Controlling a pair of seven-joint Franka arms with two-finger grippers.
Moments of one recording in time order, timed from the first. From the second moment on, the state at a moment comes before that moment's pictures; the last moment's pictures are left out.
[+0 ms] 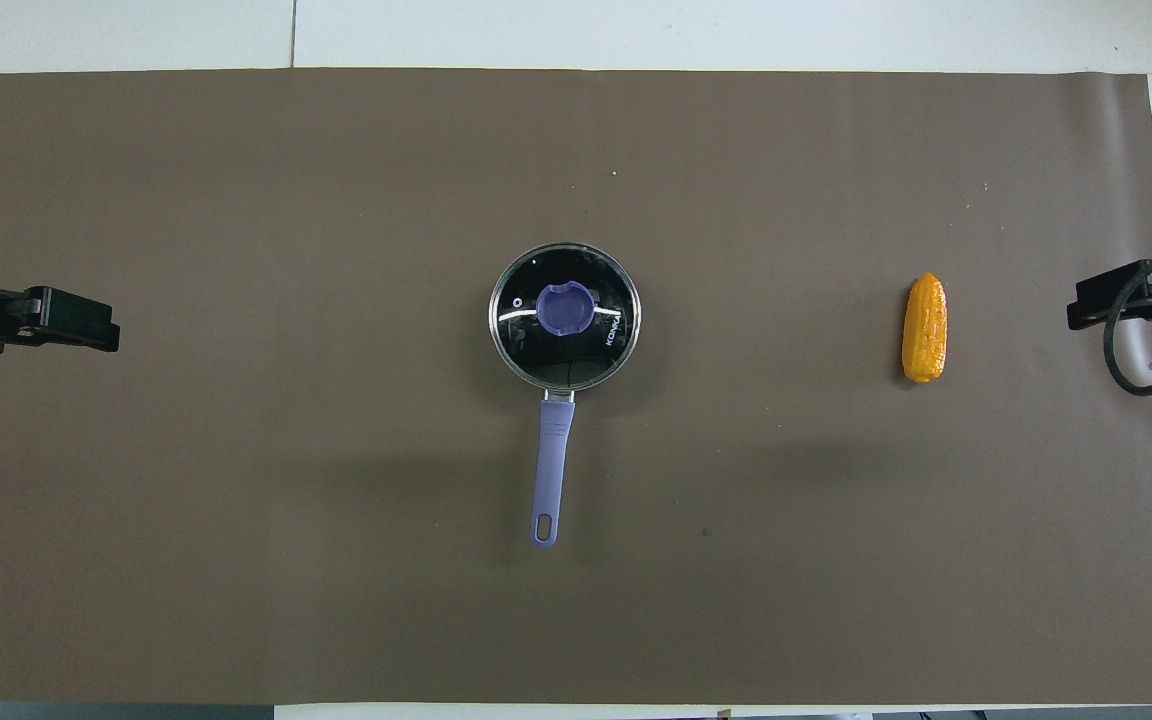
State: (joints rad) left arm -0.04 -0.08 -0.05 -1.69 -0.01 1.58 -0.02; right arm 0.06 0.00 -0.15 -1.66 0.00 1.58 -0.03
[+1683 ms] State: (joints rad) left arm -0.57 0.47 -0.07 -1.31 -0.05 1.82 -0.57; right arm 0.12 0.22 -0.14 -2.08 0.00 2.29 -0.01
